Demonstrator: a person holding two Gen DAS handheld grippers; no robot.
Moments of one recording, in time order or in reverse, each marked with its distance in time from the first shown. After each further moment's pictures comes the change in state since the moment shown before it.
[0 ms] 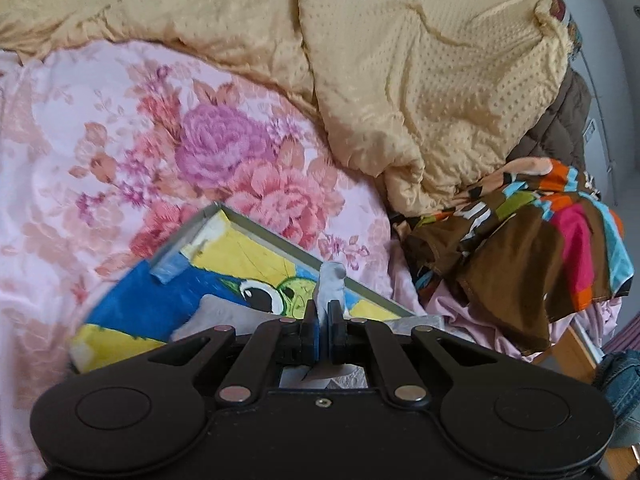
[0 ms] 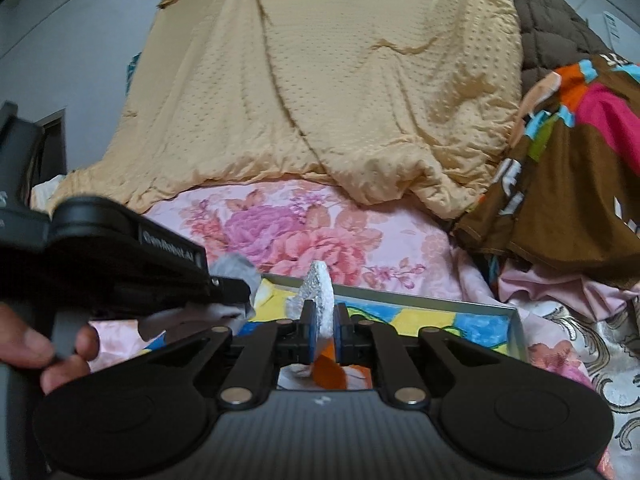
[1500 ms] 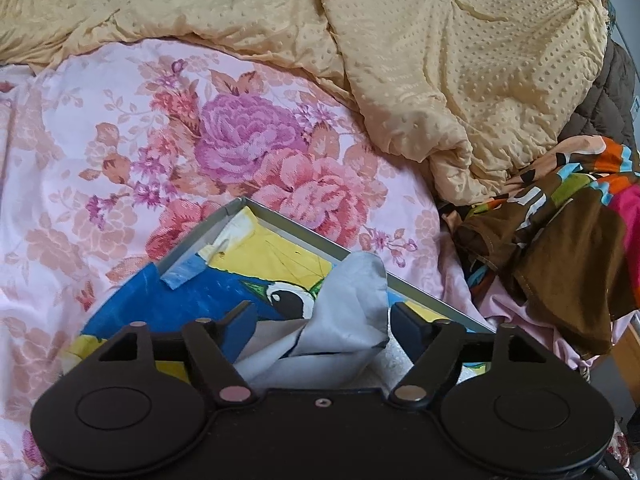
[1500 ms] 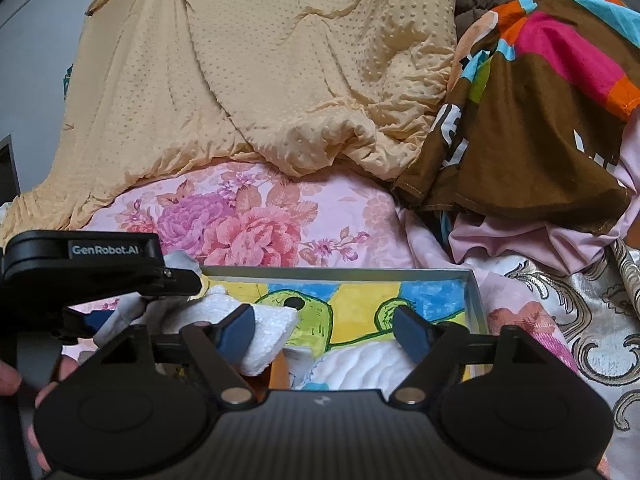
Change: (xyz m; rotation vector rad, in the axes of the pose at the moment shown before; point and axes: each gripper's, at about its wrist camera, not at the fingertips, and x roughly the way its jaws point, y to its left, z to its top) left arm 0.035 -0.013 0.000 0.040 0.003 0.174; right arm 0.031 -0.052 -0.006 0.140 0.078 -0.086
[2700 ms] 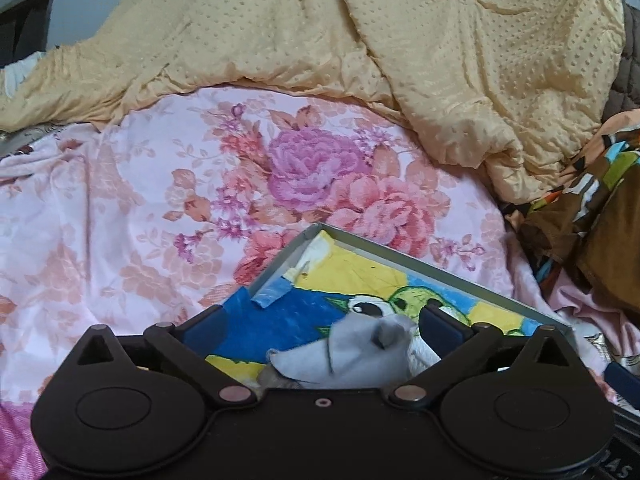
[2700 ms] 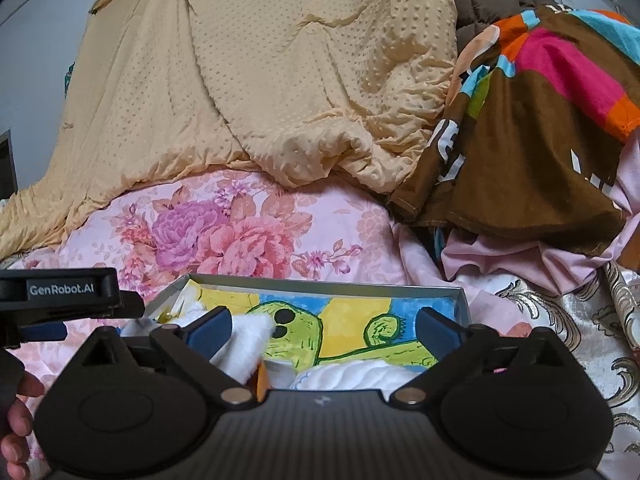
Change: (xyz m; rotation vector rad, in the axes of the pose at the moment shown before) left arm -0.028 -0.003 -0.004 0.110 -0.066 0.259; right arm -0.002 -0.004 0.008 -0.024 -0.026 -0.012
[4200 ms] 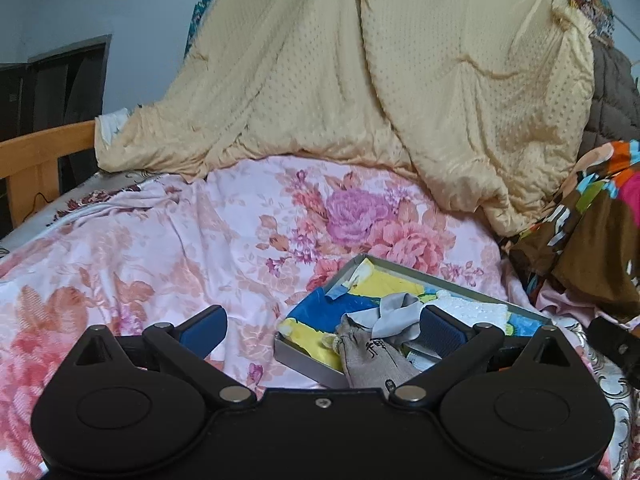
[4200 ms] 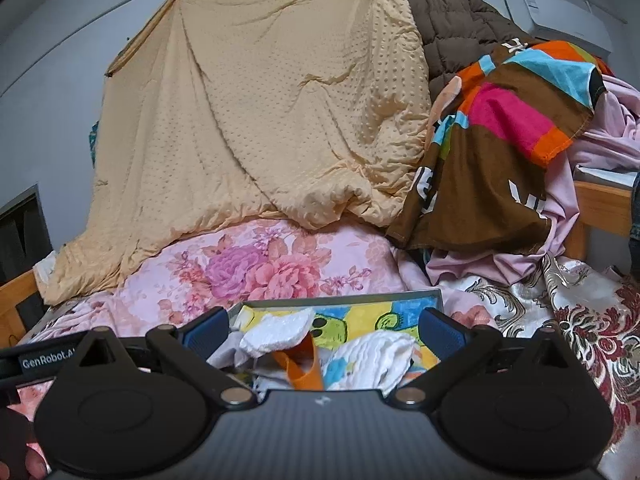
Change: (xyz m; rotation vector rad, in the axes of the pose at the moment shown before) left arm -0.168 0.028 -0.056 0.002 -0.193 0.083; right arm -0.148 -0.003 -0.004 0.091 -0.093 0.059
